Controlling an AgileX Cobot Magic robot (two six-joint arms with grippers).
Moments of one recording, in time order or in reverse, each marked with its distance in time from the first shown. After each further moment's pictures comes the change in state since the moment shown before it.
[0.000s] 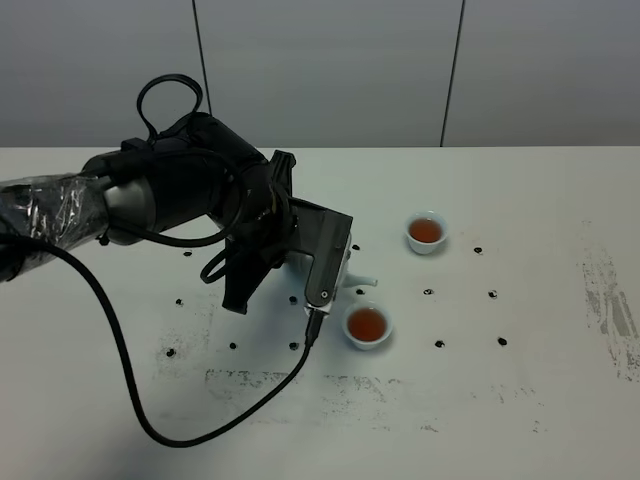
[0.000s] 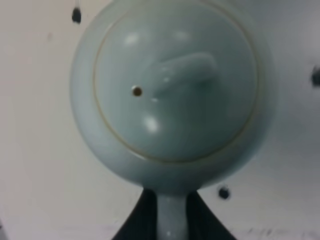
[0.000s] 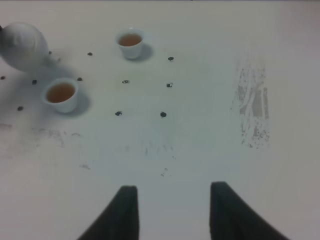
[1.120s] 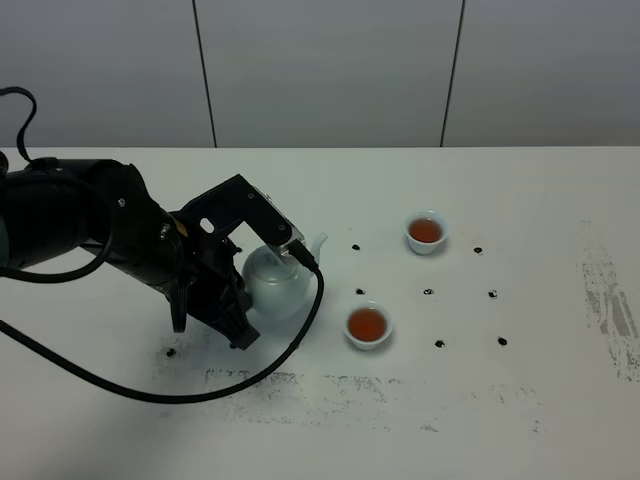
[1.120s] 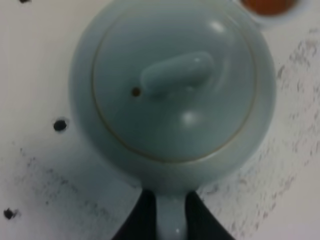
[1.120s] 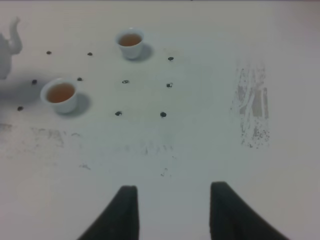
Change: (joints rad) left arm 0.146 -0.246 0.374 -0.477 -0.112 -0.482; right arm 0.000 0.000 0.000 0.000 0.000 0.000
